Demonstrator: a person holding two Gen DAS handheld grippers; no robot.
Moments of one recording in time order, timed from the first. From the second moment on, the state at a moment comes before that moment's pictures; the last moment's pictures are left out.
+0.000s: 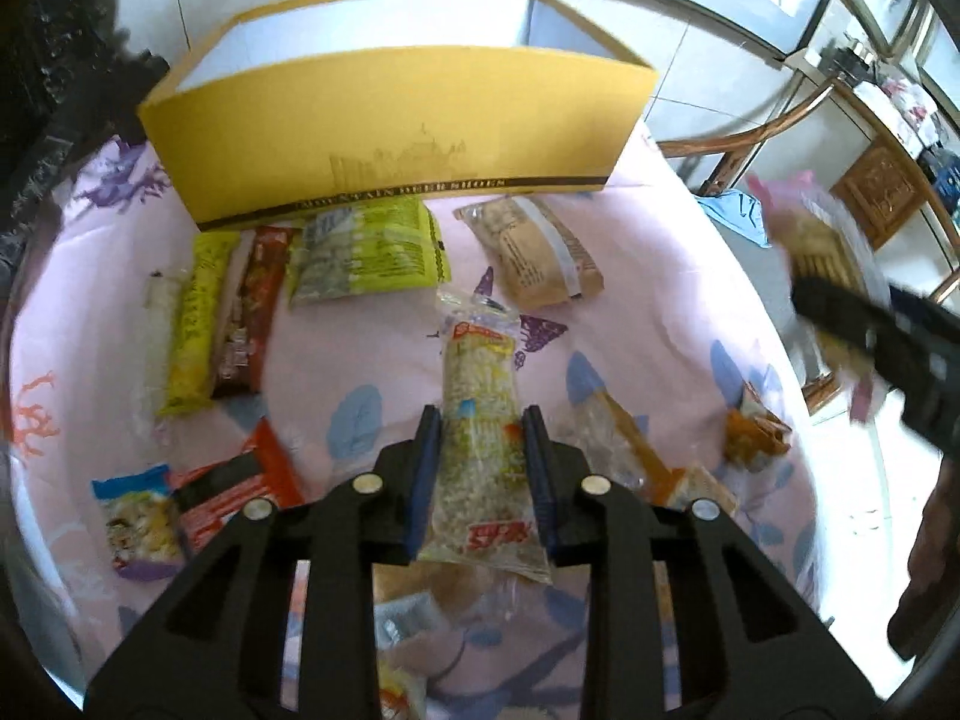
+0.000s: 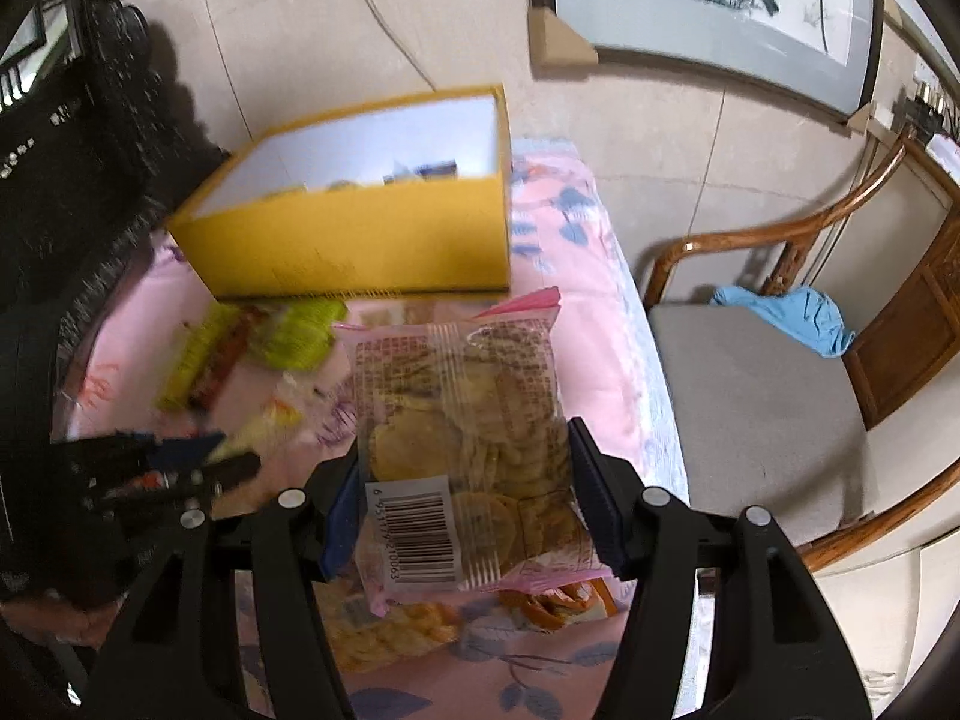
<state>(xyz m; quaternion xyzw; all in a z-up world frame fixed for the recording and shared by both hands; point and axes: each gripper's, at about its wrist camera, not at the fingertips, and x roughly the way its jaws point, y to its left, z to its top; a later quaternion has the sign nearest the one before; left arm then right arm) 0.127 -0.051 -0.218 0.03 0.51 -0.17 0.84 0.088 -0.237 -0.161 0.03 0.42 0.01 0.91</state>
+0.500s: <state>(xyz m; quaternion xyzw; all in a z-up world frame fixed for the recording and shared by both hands) 0.129 -0.035 -0.117 0.05 0.40 -0.14 0.90 0.113 -0.218 -0.091 0.05 0.33 0.03 0.94</state>
